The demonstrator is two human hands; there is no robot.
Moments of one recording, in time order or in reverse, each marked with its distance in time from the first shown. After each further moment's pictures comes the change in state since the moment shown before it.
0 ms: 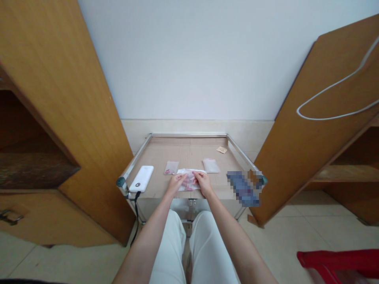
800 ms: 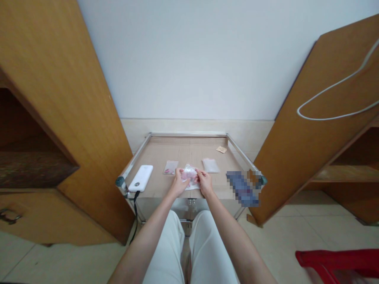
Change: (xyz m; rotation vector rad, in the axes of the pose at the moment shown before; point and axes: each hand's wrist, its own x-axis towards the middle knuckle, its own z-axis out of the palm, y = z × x) left_hand -0.009 0.005 0.013 0.571 0.168 0.269; right_hand 0.004 -0.002 0.000 0.192 0.108 -0.011
